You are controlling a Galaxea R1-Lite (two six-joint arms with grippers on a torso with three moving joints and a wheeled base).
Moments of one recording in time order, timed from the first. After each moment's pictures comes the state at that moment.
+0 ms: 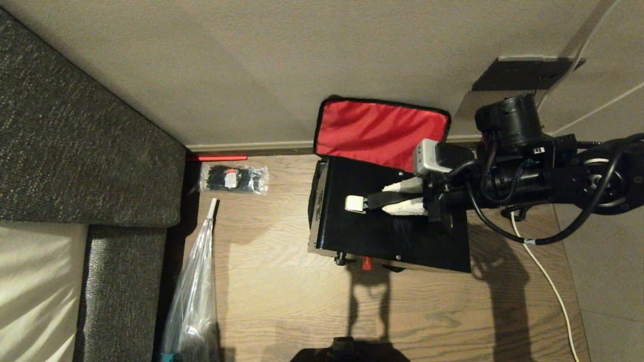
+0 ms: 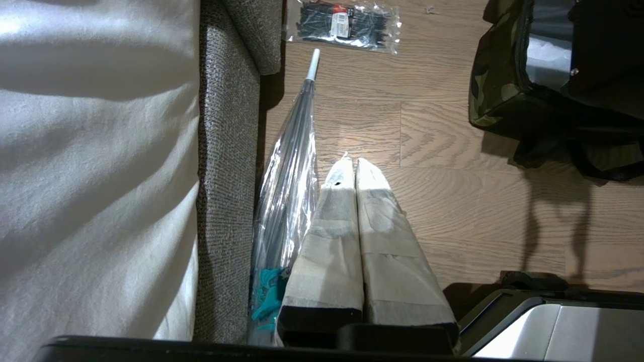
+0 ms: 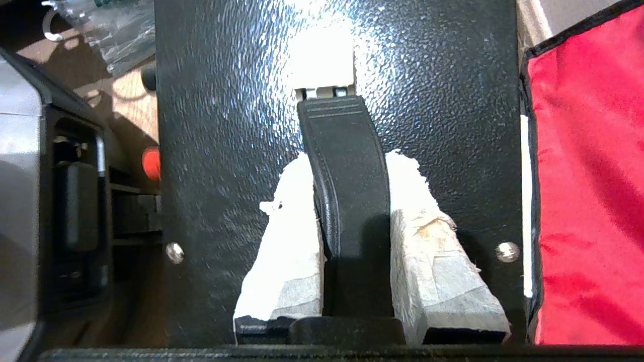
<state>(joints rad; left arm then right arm) 0.00 0.00 0.00 0.00 0.01 -0.01 0.45 1.74 -1.22 -0.05 0.60 -0.93</state>
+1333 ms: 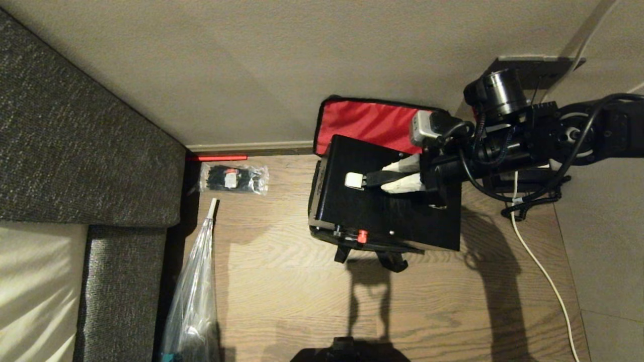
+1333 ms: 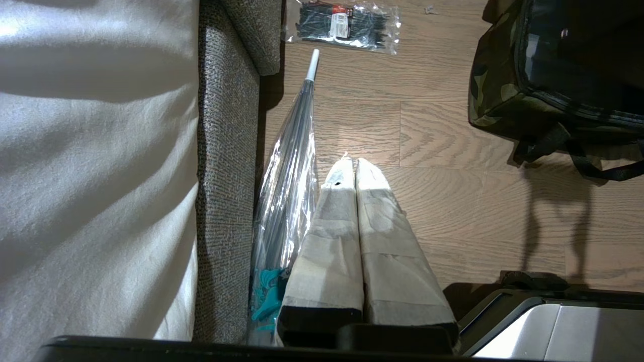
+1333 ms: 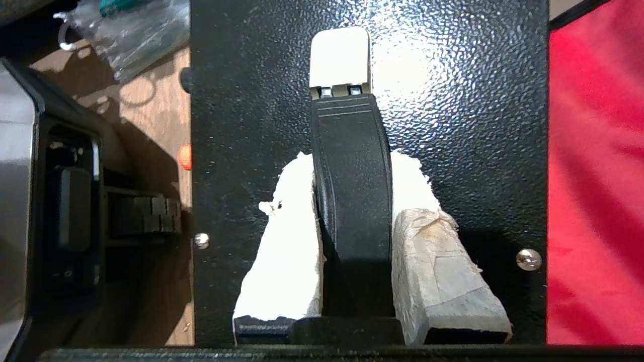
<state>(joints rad) 0.00 0.00 0.00 0.00 0.01 -0.01 0.41 1.84 -1.53 0.21 0.67 -0.94</state>
